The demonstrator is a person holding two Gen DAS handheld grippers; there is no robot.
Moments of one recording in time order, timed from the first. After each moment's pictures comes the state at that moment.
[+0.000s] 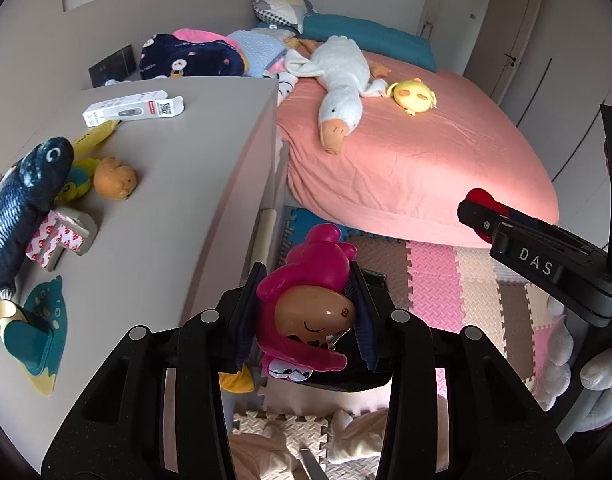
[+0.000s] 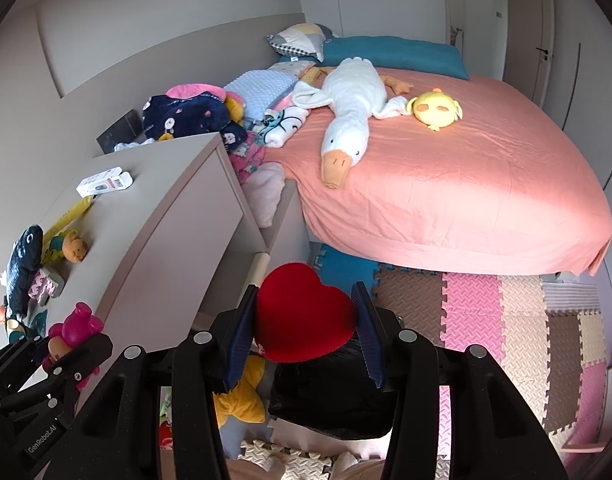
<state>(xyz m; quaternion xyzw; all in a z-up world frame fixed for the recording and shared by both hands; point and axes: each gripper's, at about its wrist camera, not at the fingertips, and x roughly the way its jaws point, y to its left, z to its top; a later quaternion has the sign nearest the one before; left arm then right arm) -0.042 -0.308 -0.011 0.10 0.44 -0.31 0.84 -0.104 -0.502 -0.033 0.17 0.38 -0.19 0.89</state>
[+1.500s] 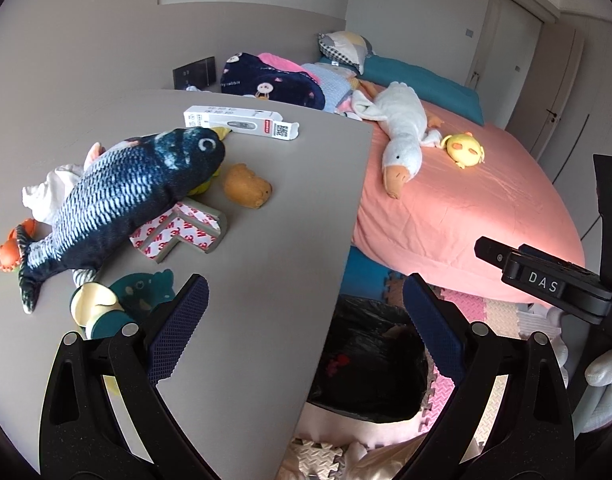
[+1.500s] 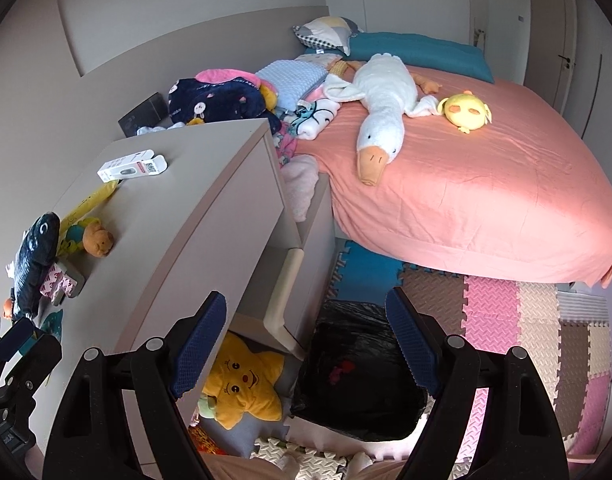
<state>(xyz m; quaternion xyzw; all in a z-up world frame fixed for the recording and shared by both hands) -0.023 -0.205 0.006 0.04 0.39 -0.23 0.89 -0.054 -0.443 -0.034 0.15 0.39 -0.15 0.90</state>
